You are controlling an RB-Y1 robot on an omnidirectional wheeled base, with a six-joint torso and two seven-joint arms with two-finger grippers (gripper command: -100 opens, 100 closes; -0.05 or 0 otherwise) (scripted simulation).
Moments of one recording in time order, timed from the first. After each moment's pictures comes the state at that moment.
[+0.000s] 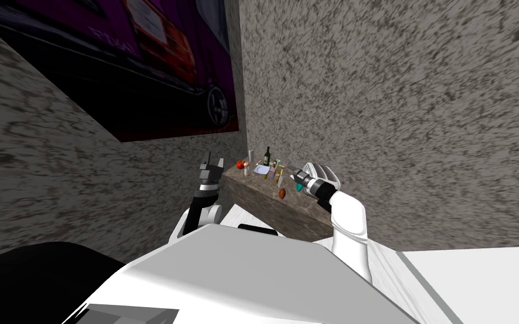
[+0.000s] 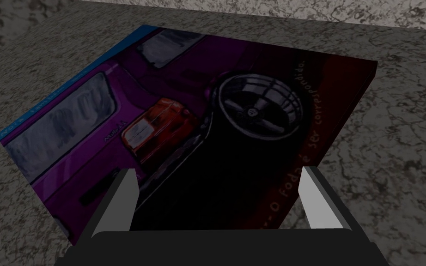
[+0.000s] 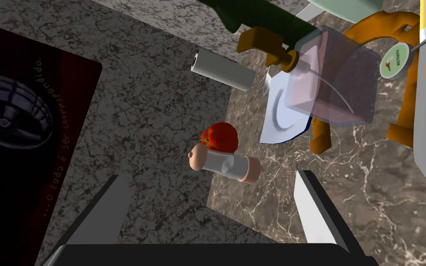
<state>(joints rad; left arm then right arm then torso) 0.47 -0.04 0.00 -2.35 -0.12 -0.42 0.16 -0.05 -0.18 -0.35 -2.26 2.15 -1.18 1.01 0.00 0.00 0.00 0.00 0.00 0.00</state>
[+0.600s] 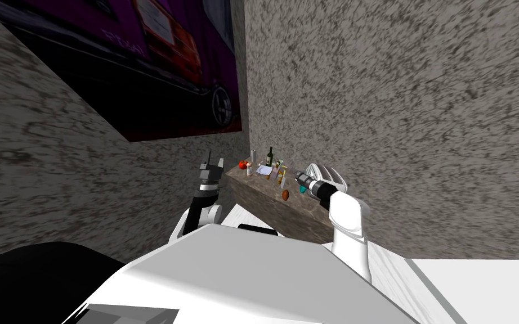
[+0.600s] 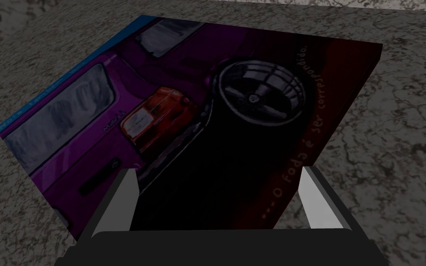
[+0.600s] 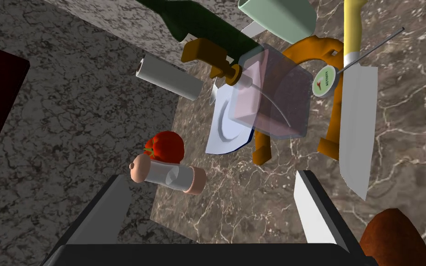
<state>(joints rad) 0.47 -0.04 0.00 -2.35 -0.12 -0.42 0.16 -0.06 -0.17 -0.39 -2.25 2.32 -1.26 1.08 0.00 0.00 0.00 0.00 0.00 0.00</state>
